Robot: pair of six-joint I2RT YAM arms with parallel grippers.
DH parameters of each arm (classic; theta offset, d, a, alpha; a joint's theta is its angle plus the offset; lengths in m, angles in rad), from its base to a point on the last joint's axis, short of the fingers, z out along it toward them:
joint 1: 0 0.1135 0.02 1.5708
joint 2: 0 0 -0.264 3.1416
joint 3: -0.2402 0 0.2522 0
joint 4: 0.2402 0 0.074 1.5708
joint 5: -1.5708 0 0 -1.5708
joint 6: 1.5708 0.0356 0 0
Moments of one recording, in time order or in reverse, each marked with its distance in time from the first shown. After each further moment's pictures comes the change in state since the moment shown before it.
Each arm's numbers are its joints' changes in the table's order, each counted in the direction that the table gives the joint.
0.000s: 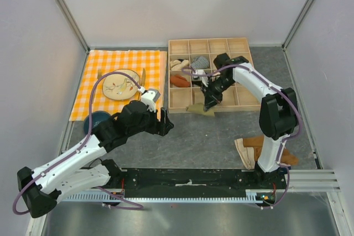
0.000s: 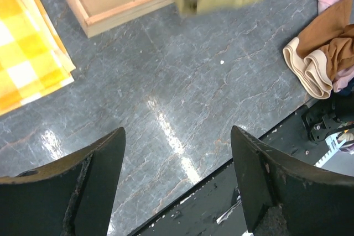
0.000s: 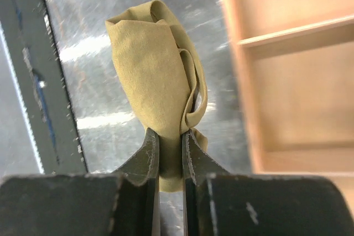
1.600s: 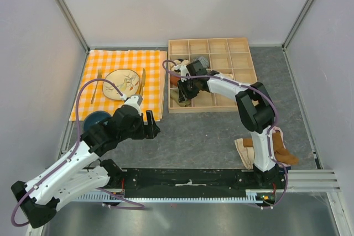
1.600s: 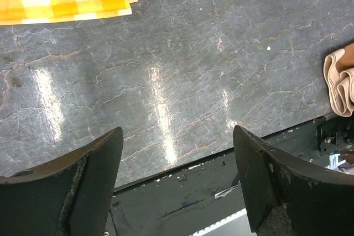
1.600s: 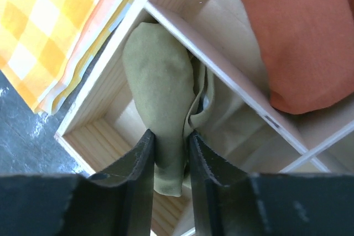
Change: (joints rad) left arm 0.079 0.126 0.022 0.293 0.080 -0.213; right arm 0.176 -0.221 -0.023 -0.750 -0.418 0.875
